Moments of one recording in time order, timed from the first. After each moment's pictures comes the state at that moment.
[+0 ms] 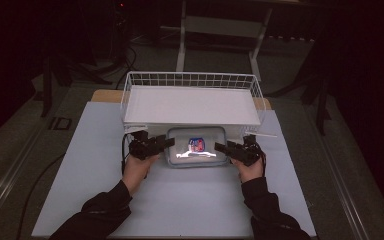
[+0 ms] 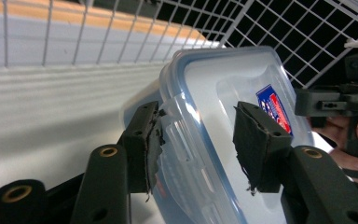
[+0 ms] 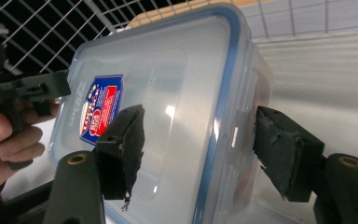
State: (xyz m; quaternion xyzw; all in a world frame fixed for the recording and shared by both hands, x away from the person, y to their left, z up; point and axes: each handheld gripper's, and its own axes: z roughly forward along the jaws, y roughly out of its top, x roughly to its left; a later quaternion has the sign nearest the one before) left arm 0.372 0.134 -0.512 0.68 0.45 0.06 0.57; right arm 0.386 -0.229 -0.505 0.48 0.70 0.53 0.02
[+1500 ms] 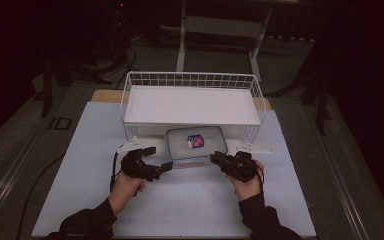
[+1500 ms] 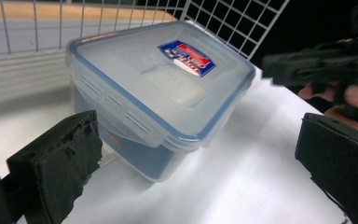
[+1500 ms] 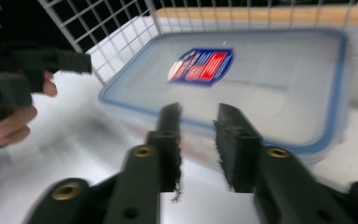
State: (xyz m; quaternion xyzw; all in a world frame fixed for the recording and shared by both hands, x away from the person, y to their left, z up) left arm 0.303 0.142 -0.495 0.73 0.39 0.07 0.56; right arm 0.317 -0.199 -0.484 0.40 0.75 0.52 0.08
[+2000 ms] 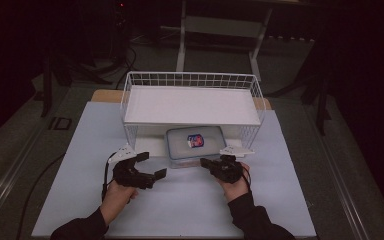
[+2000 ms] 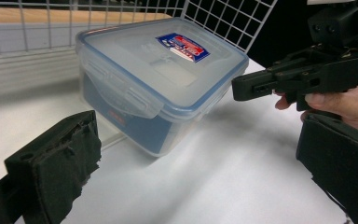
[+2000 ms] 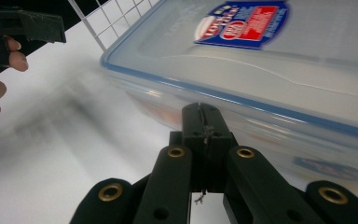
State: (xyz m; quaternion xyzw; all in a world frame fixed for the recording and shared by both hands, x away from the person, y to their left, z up) left arm 0.284 0.155 -0.499 0.73 0.39 0.09 0.56; right arm 0.323 -0.166 -0.504 0.39 0.78 0.49 0.07
